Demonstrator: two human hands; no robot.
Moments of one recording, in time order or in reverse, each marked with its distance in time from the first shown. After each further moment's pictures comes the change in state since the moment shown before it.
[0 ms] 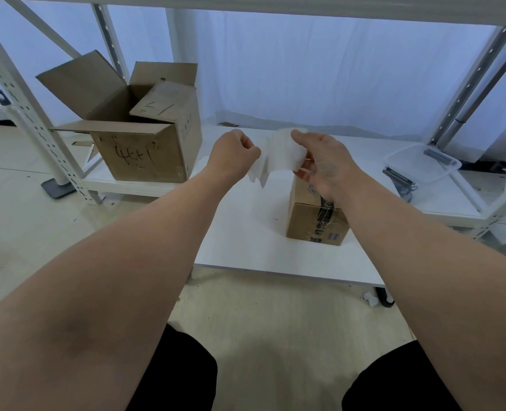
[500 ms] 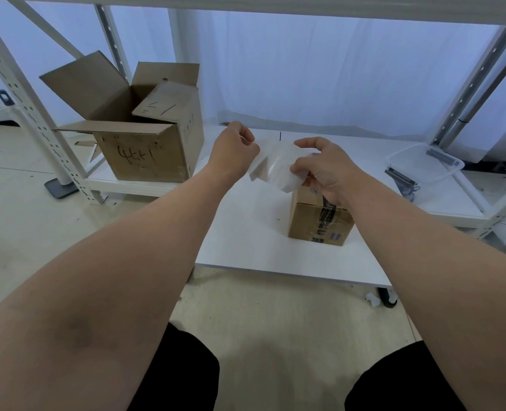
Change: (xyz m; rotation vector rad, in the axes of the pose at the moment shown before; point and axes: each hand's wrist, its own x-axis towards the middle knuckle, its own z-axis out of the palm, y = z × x) left_hand 0.000 0.001 -0.003 -0.072 0.051 0.034; right_hand -0.003 0.004 -0.004 -0.250 -0.058 -0.031
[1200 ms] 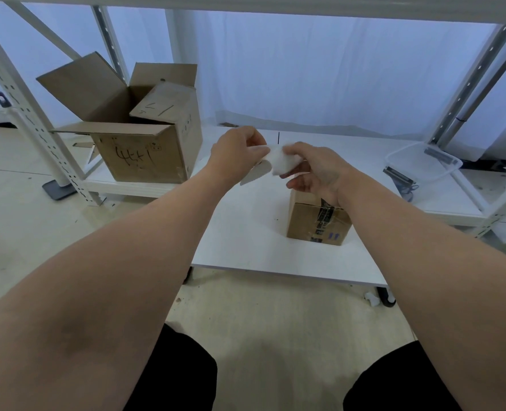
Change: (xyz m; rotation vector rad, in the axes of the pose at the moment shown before) left_hand -0.005 0.003 0.000 0.167 -0.098 0.156; right_hand -0.006 -0.007 0.003 -0.048 -0.085 0.125
